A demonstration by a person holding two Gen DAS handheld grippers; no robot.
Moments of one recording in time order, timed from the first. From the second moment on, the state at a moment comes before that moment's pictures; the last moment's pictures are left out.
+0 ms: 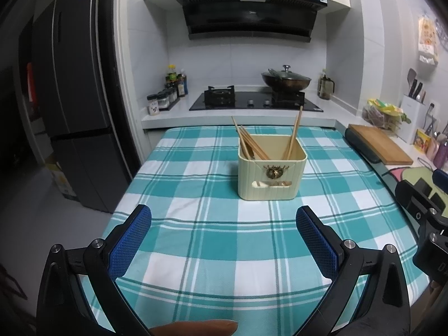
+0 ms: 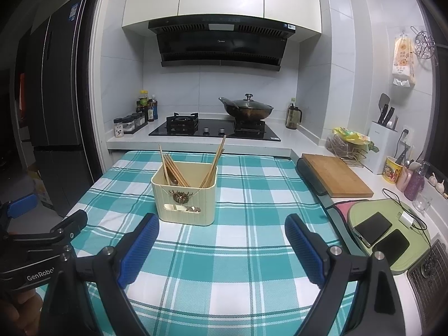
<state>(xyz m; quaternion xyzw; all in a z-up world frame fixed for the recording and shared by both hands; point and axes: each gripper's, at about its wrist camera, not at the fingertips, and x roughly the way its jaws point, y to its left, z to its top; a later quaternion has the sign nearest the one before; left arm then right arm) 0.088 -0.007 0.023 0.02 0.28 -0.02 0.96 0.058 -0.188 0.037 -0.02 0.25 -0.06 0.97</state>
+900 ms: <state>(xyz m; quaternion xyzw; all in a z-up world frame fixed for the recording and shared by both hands) 0.088 -0.018 0.020 0.02 0.29 -0.02 0.96 0.056 -0.190 0.033 -0.02 0.25 -0.06 0.97</state>
